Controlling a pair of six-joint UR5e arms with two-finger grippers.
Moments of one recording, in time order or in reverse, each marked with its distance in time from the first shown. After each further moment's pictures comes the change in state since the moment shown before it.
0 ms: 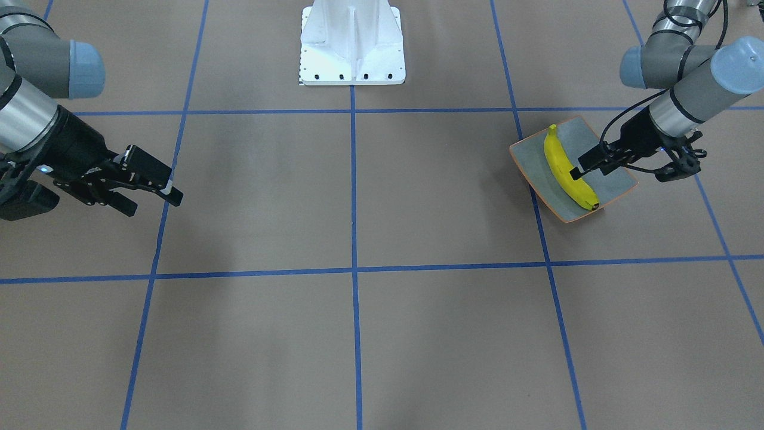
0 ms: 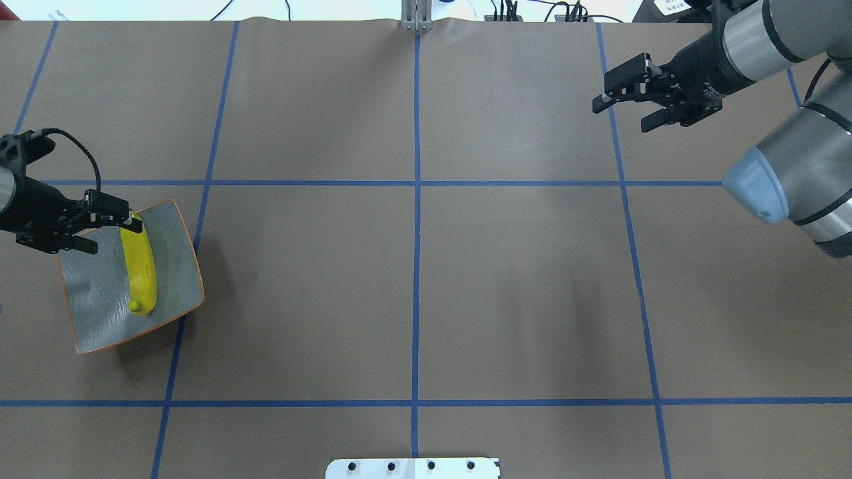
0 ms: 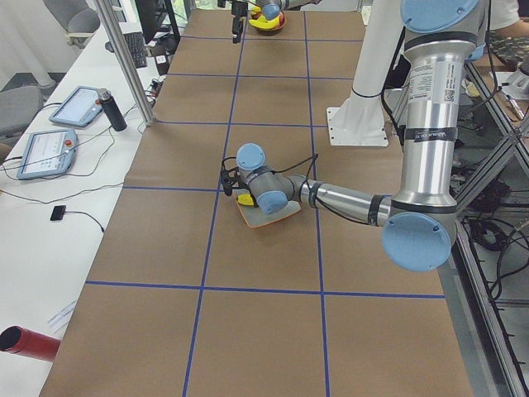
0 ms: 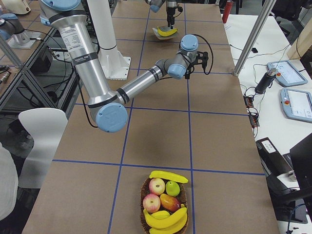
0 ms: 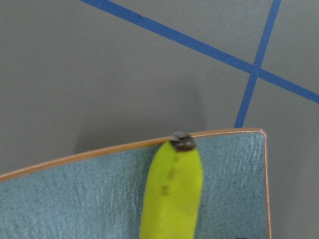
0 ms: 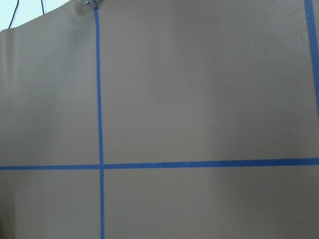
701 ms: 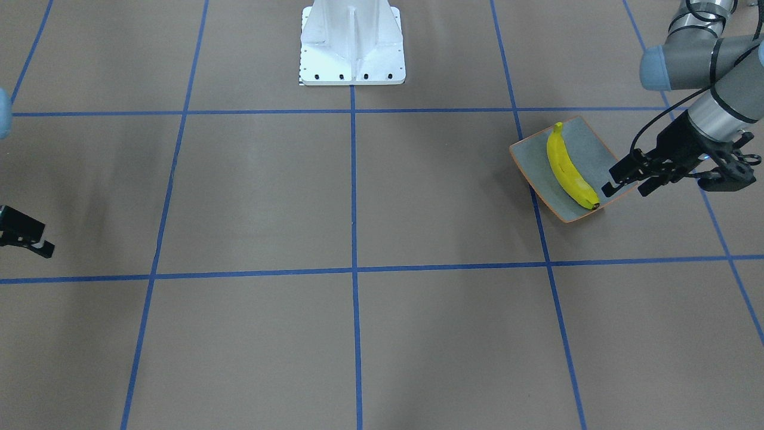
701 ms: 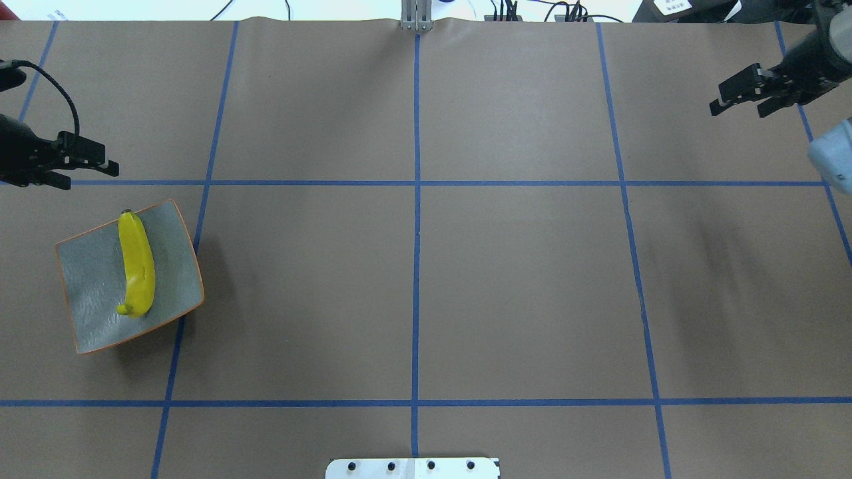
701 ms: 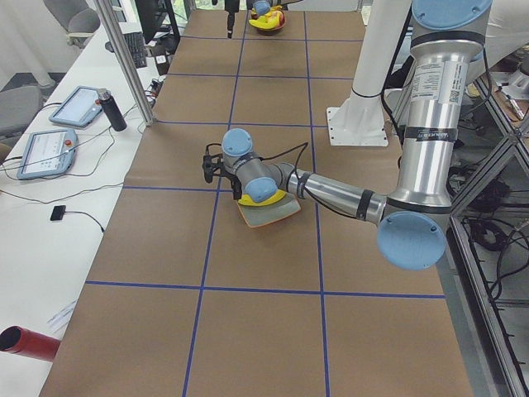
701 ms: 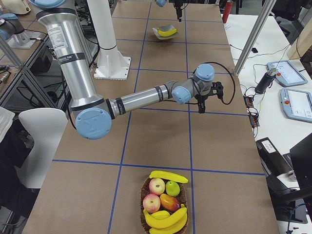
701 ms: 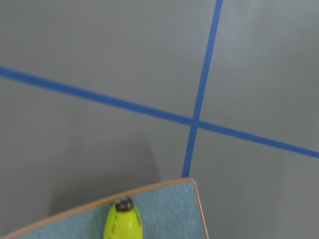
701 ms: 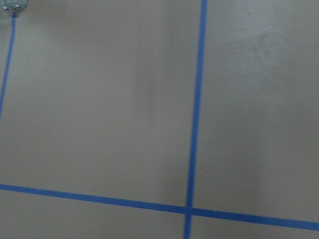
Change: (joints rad) left arm -0.128 -0.090 -0.024 0.217 0.051 0.318; right arm 0.196 -0.104 -0.153 -0.194 -0.008 -0.616
